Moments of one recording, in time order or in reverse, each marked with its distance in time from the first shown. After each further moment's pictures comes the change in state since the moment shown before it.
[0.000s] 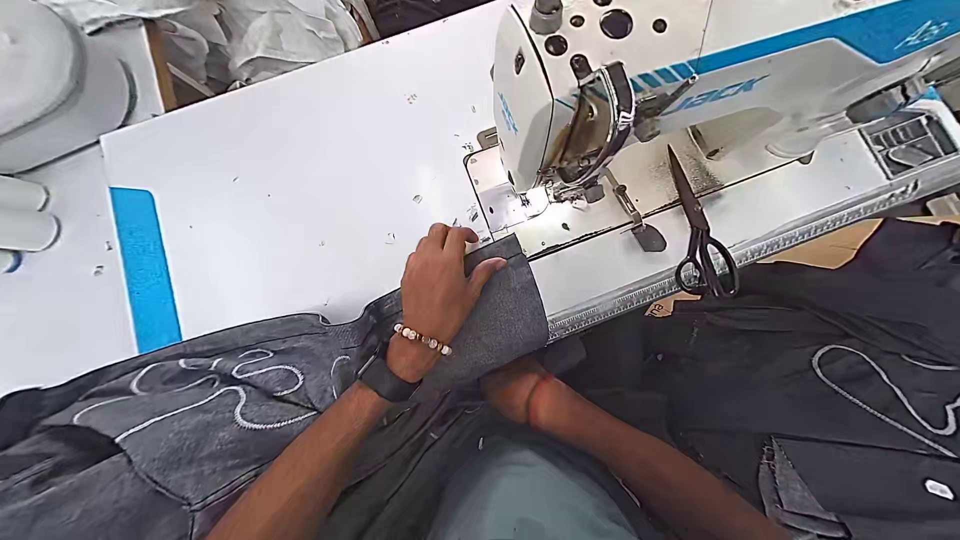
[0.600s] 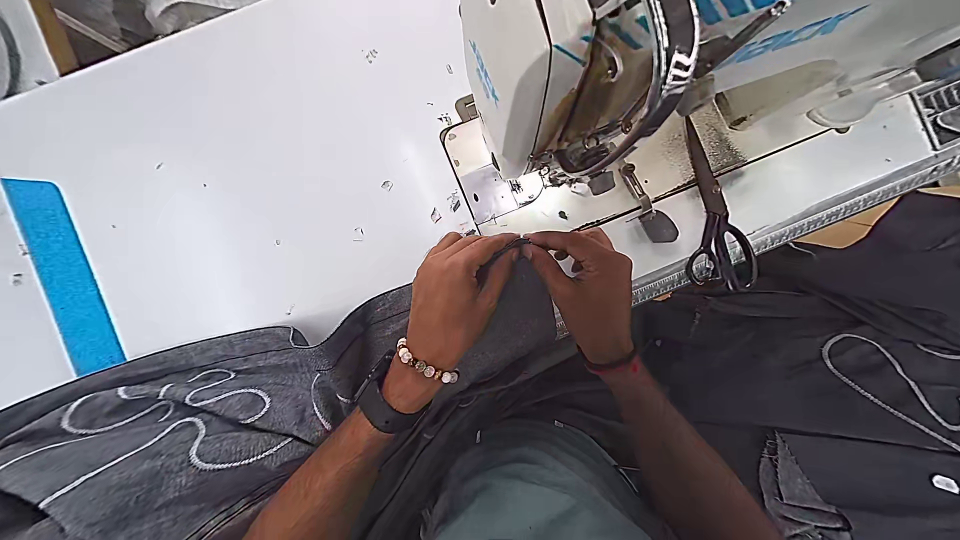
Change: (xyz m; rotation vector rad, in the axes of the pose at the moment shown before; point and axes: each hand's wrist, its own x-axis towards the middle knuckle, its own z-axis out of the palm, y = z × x) left_hand 0.003 0.032 0.006 -0.327 0.054 0.136; right_hand -0.030 0.069 -0.081 0.551 1.505 -0.084
